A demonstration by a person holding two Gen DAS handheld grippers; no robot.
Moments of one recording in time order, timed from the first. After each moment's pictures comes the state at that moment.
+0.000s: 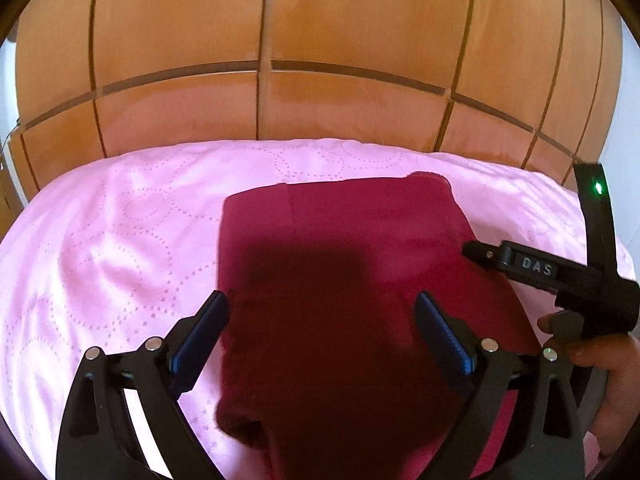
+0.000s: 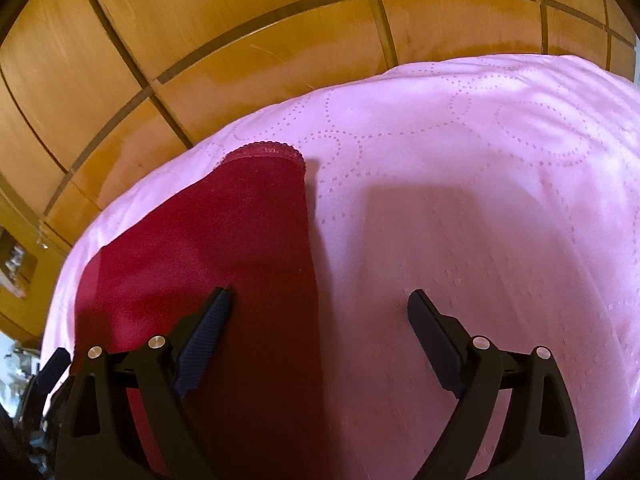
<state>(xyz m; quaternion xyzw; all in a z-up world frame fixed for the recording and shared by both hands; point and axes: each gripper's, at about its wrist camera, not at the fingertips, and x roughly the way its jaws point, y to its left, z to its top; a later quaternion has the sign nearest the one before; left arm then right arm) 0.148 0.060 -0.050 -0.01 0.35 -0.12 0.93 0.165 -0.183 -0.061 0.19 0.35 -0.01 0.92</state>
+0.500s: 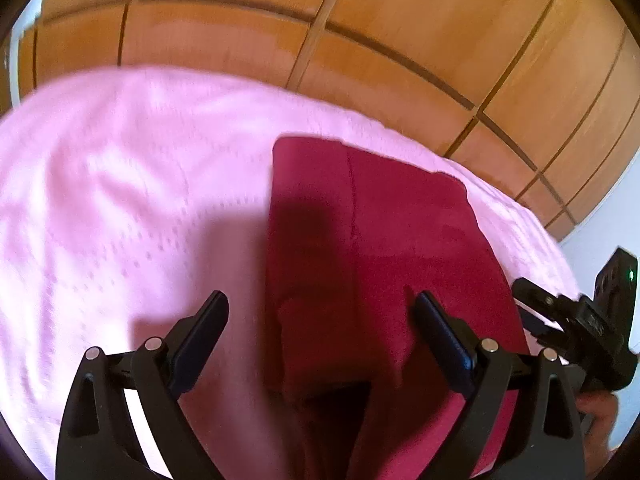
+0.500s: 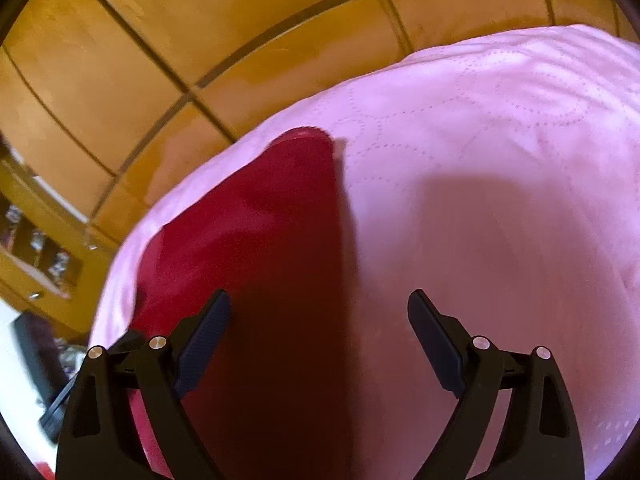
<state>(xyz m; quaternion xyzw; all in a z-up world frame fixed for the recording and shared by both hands) 0.163 0.109 -0.083 -0.16 0.42 -0.15 0.88 0.119 -0.195 -0.059 0.25 0.35 0.08 0.90</state>
